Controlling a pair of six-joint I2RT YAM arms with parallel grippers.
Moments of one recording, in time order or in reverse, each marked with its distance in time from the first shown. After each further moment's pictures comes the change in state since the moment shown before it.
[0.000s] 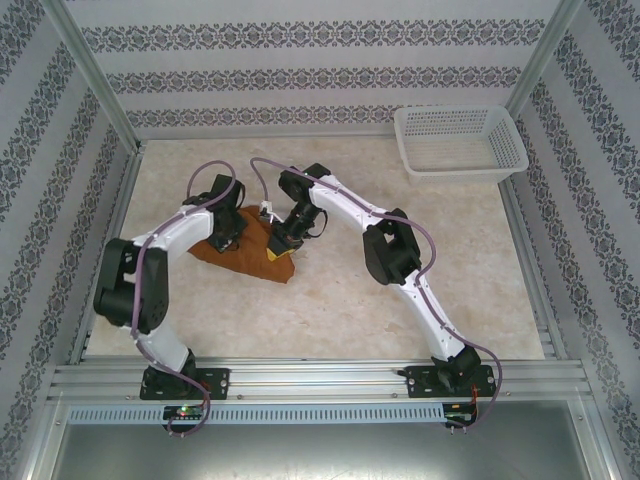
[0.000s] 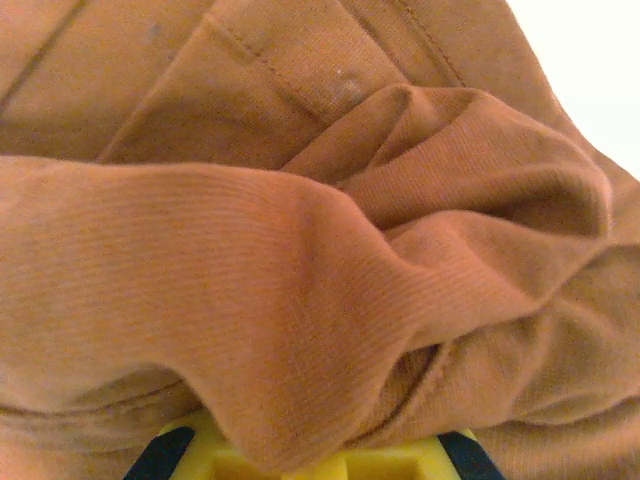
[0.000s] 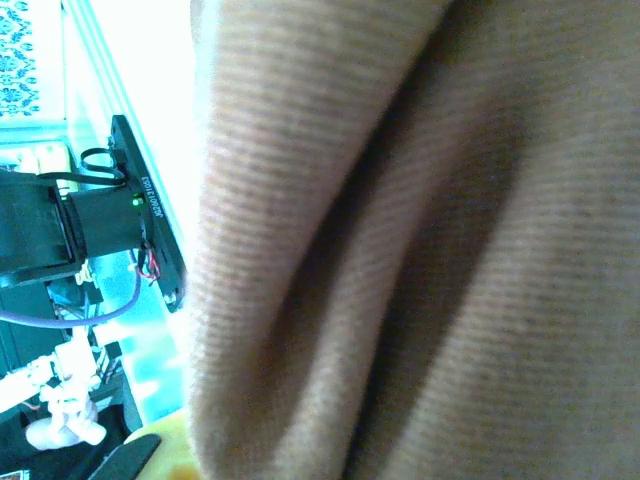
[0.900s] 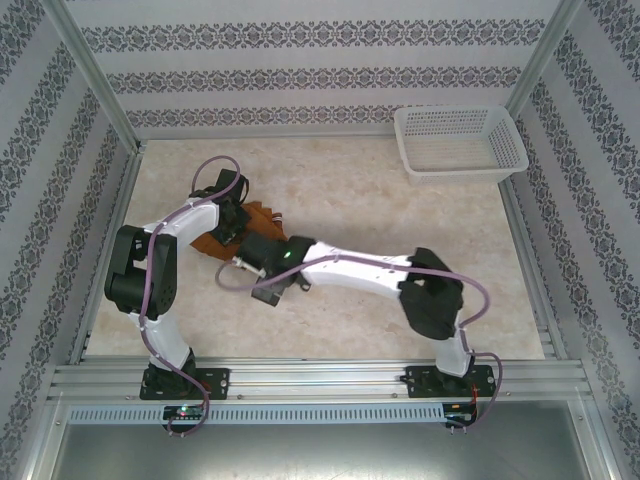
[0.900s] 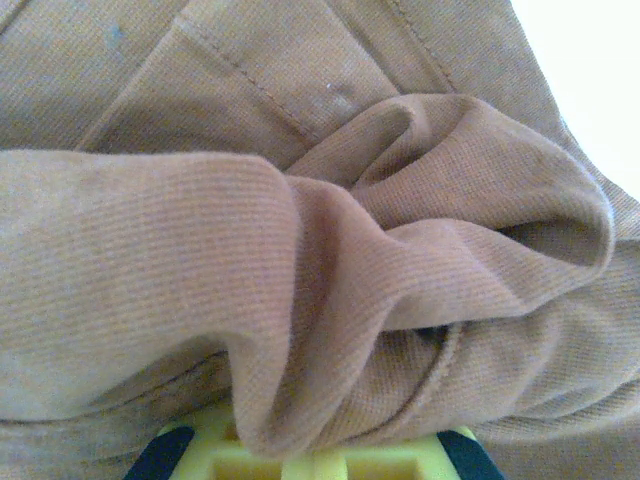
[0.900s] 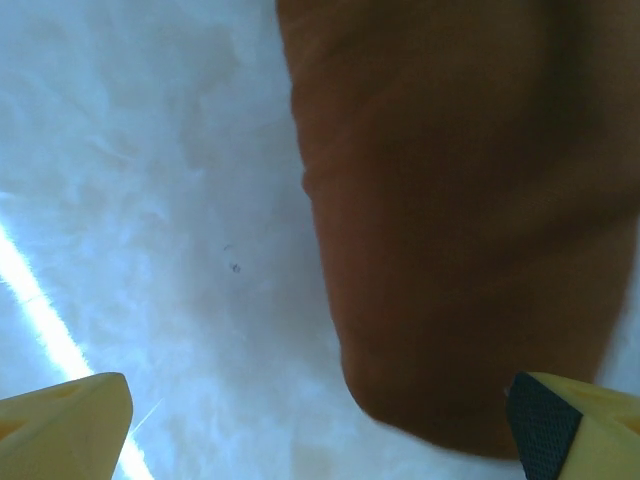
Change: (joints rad) left arm 0.004 0.084 0.065 0.027 0.004 0.000; right arm 0.463 -0.552 -0.733 0.623 1.167 0.024
